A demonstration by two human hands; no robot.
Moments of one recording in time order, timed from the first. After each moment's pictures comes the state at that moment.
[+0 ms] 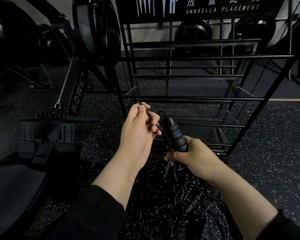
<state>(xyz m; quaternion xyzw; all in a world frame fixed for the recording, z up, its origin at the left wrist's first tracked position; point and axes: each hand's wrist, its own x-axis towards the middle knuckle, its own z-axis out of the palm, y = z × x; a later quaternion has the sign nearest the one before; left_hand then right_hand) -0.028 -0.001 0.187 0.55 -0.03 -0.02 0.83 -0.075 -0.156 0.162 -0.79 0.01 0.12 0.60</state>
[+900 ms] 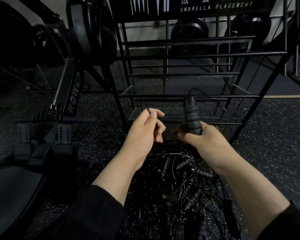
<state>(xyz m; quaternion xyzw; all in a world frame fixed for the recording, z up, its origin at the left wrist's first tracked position) -0.029 -0.011 0.172 0.71 -0.08 -0.04 0.70 -0.065 -0.184 0.164 -0.75 0.09 0.01 0.66</state>
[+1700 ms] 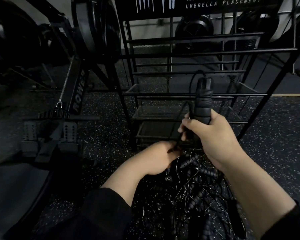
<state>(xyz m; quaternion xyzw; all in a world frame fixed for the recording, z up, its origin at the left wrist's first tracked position) -0.035 -0.007 0.144 0.89 -0.19 -0.24 0.35 -0.067 -0.168 0.187 -0.67 0.03 -0.05 0.74</state>
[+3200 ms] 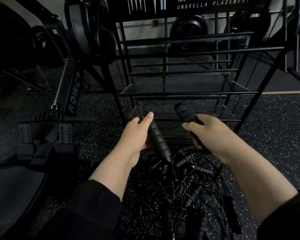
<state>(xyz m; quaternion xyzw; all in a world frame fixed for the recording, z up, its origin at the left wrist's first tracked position) -0.019 -0.001 0.168 0.70 0.11 -0.13 0.70 -0.058 -0.203 0.174 -0.80 0.10 0.06 0.58</state>
